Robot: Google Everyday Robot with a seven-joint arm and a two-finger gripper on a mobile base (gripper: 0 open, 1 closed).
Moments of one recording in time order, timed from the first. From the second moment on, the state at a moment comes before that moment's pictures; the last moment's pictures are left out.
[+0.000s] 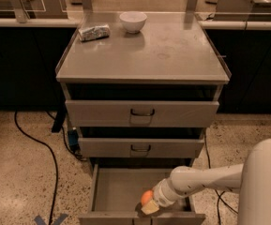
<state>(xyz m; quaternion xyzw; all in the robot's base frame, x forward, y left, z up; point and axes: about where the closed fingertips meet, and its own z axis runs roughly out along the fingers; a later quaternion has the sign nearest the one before) 0.469 -0.072 0.334 -0.48 0.84 0.21 0.15</state>
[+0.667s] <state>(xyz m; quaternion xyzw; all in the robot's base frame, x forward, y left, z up) 0.491 -0.057 0.308 -0.47 0.83 0.23 0.18</state>
